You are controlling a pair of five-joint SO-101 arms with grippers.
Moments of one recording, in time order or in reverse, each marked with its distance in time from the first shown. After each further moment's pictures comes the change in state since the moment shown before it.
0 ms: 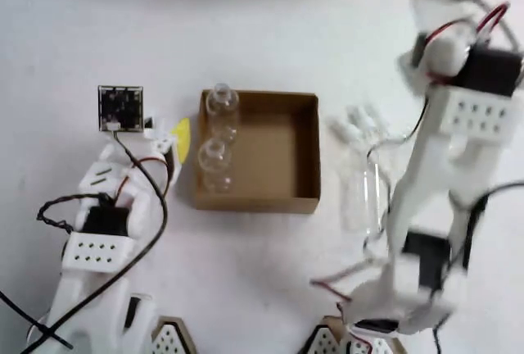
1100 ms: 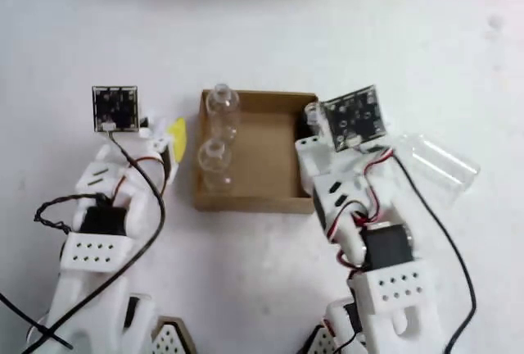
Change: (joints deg) left arm -1.1 0.0 0.0 0.0 0.1; right arm -24.2 -60.7 94.9 -64.8 -30.6
